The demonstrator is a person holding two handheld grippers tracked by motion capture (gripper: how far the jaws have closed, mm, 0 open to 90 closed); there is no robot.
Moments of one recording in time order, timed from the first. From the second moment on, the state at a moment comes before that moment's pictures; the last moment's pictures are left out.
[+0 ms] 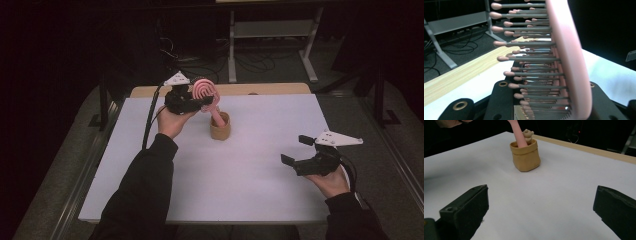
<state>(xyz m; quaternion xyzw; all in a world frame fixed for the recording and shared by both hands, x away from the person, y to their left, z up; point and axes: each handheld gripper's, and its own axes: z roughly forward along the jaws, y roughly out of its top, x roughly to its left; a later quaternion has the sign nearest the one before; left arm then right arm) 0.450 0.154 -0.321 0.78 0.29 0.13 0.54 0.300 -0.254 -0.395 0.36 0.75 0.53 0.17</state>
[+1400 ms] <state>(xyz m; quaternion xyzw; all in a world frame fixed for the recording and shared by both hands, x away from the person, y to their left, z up) 0.454 0.184 -0.366 0.73 0.36 0.09 0.57 0.298 -0.258 -0.402 0.37 0.75 0.53 0.17</state>
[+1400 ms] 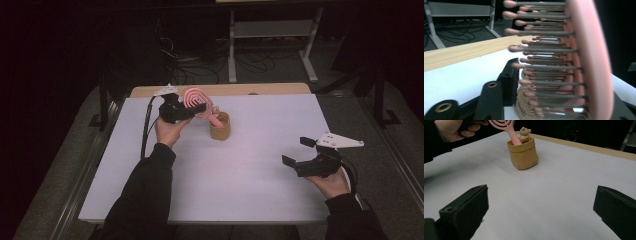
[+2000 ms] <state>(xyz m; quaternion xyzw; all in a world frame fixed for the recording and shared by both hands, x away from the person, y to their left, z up) 0.434 0.203 -0.376 0.73 0.34 0.09 0.59 0.297 -0.261 -0.404 0.37 0.75 0.52 0.17</state>
